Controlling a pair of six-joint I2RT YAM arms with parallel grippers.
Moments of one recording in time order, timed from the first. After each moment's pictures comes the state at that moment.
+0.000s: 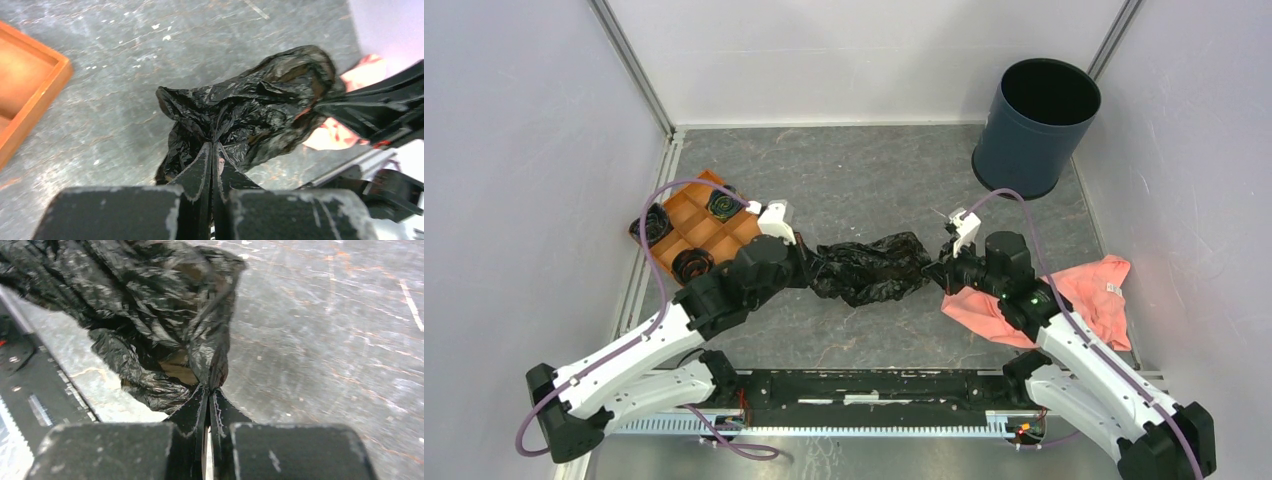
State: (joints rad) left arm -0.90 0.82 0.79 -0.42 -0.30 -0.72; right arm 0.48 0.79 0.52 -0.18 -0.39 0.11
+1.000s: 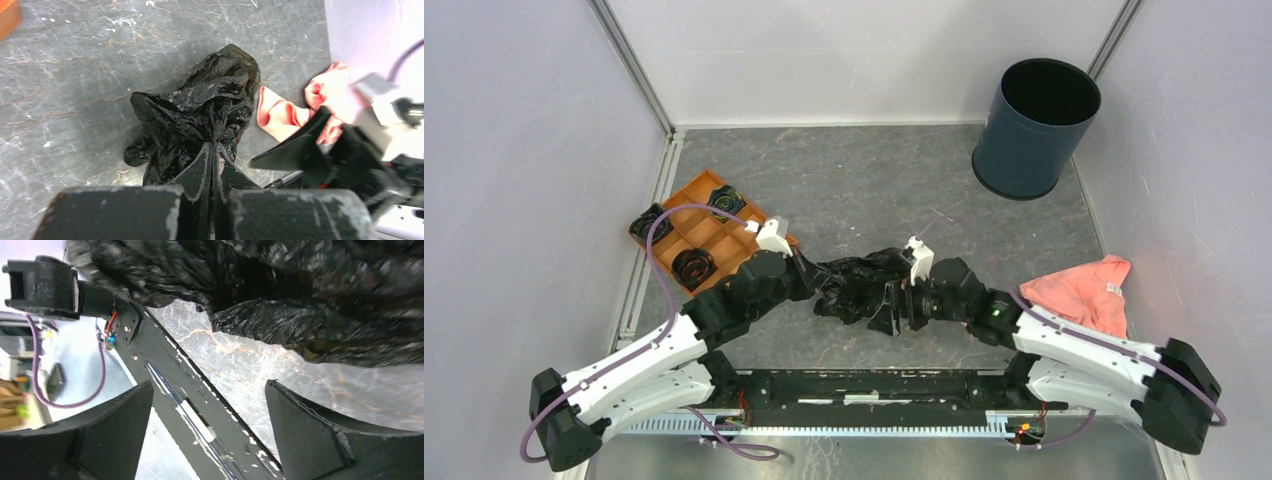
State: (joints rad) left arm -0.88 0.79 0.61 -0.30 -0.24 -0.90; right arm 0.90 0.94 0.54 -0.16 -0.22 0.59
